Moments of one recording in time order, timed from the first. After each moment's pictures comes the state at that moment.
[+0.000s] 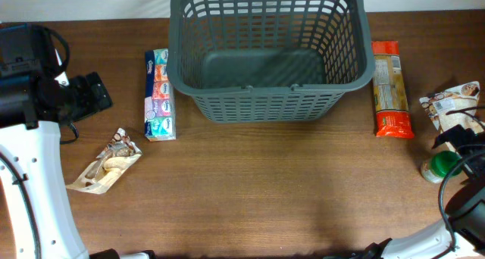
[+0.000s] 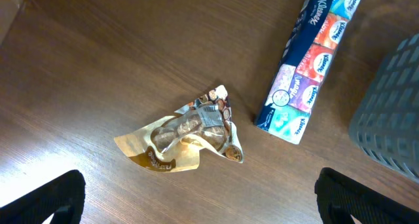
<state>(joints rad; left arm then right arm) 0.21 1.52 1.88 -1.48 -0.16 -0.23 -0.77 1.90 1.41 -1.12 -0.01 0.34</state>
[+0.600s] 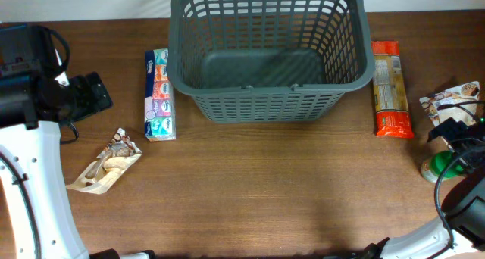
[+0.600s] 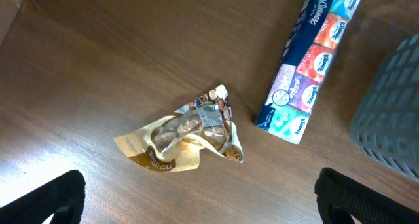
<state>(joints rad) 0.21 1.52 1.88 -1.48 -0.16 -0.23 -0.71 1.90 1.41 -1.06 0.02 0.33</state>
